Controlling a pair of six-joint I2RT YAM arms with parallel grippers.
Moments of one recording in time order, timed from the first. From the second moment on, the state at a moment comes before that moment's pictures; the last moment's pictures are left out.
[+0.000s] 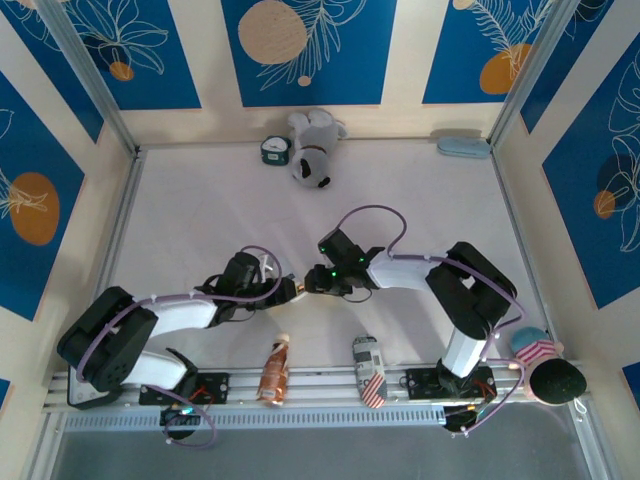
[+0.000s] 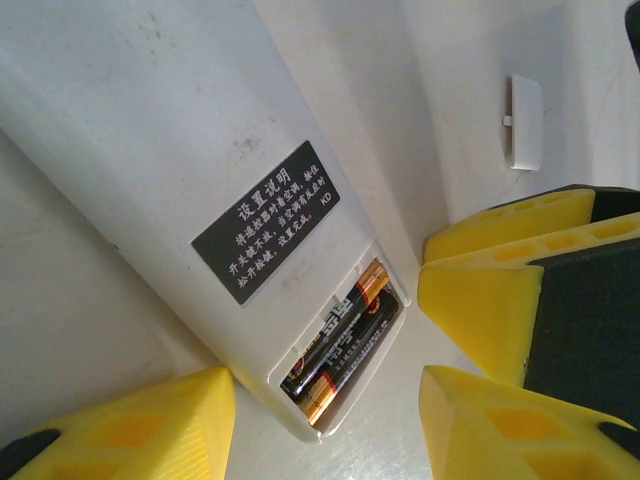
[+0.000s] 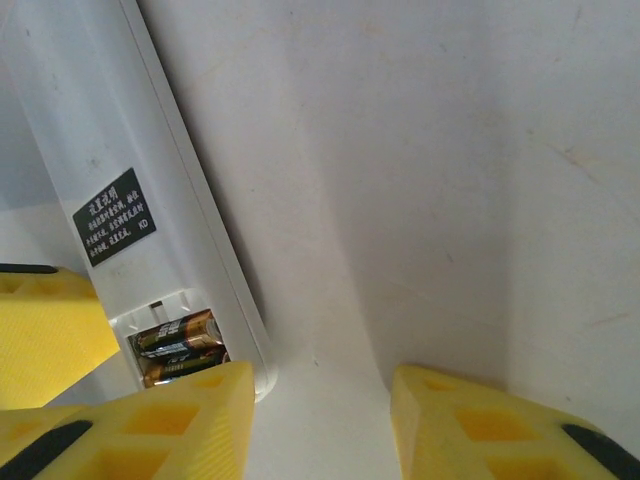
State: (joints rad) left arm -0.63 1.38 0.39 0.23 0.34 -0.84; right arm 0.80 1.73 0.89 -0.19 -0.26 0.79
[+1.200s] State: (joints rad) left arm -0.63 1.38 0.38 0.25 0.34 -0.84; right arm 0.81 1.80 0.94 -0.15 -0.31 0.79
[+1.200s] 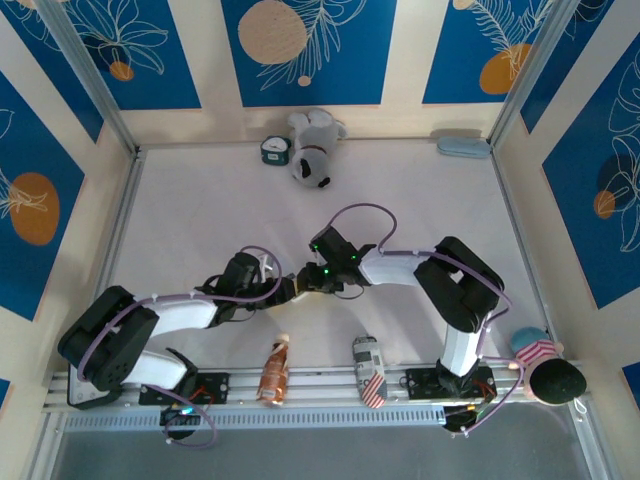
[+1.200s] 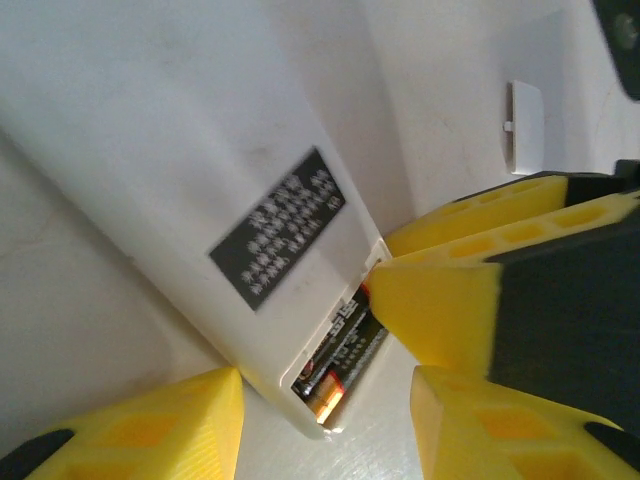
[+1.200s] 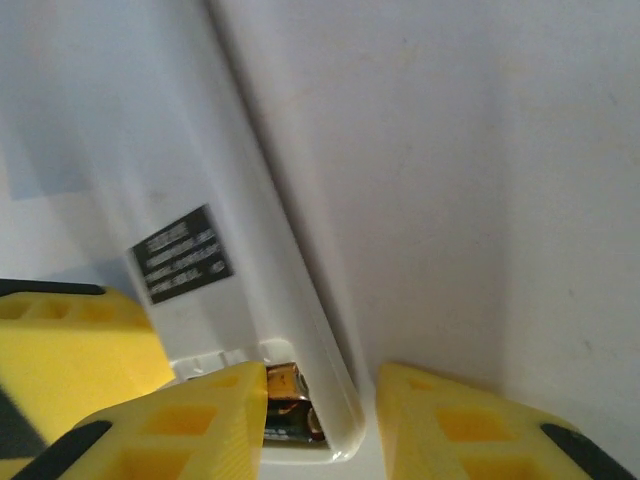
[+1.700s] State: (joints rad) left arm -0.63 1.38 0.38 0.25 0.34 -0.84; right arm 0.81 1.80 0.95 -0.16 -0.30 0.76
